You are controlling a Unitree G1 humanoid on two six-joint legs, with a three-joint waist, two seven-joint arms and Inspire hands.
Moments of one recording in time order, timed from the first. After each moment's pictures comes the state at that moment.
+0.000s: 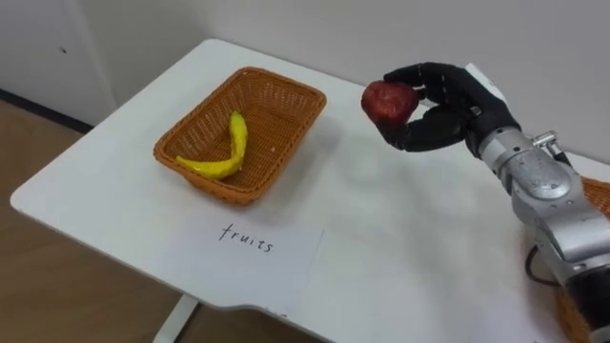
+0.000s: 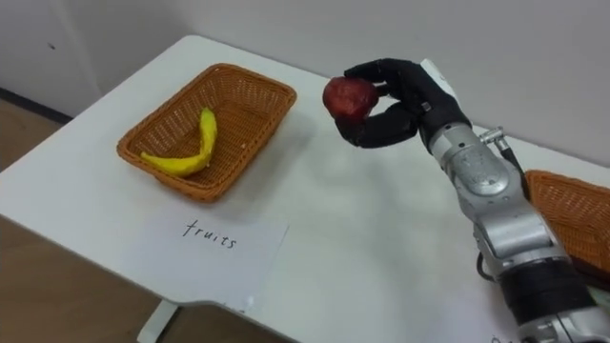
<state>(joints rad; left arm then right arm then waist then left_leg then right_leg) 0.27 0.28 0.00 1.00 0.11 0.09 0.15 -0.41 -0.54 0.22 0.33 0.18 0.02 0.10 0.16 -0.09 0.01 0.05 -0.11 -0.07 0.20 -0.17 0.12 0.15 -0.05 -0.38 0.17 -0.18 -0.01</state>
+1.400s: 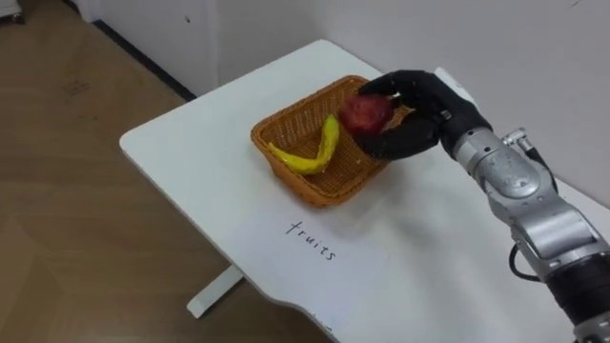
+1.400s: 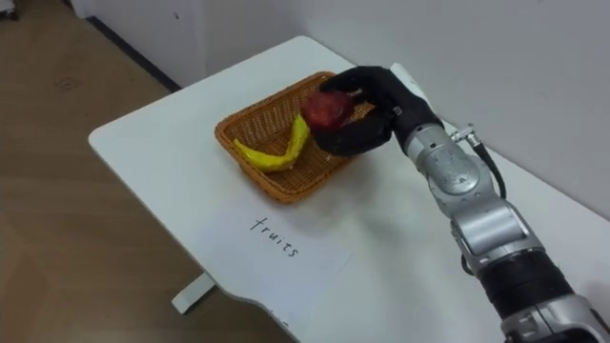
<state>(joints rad) 0.36 0.28 0.03 0.94 0.21 0.13 0.07 -0.45 -0.52 0.36 0.36 0.15 0.06 0.09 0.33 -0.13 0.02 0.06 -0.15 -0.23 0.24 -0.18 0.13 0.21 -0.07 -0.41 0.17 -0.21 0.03</state>
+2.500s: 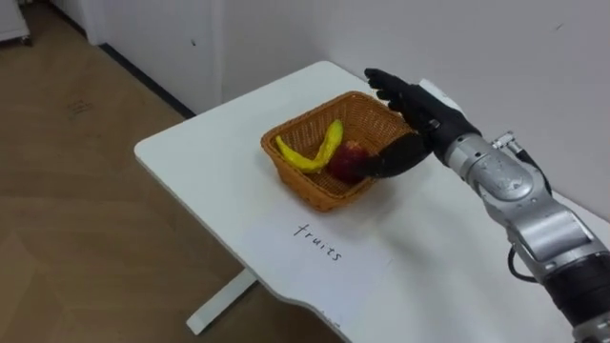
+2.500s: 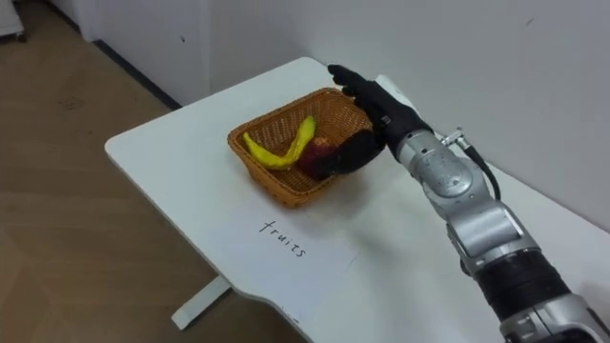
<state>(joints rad) 0.38 0.27 0.08 0.90 0.21 0.15 0.03 -0.45 -0.53 0.36 0.35 0.11 0.07 0.13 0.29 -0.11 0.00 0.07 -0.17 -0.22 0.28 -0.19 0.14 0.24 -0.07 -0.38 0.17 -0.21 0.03</state>
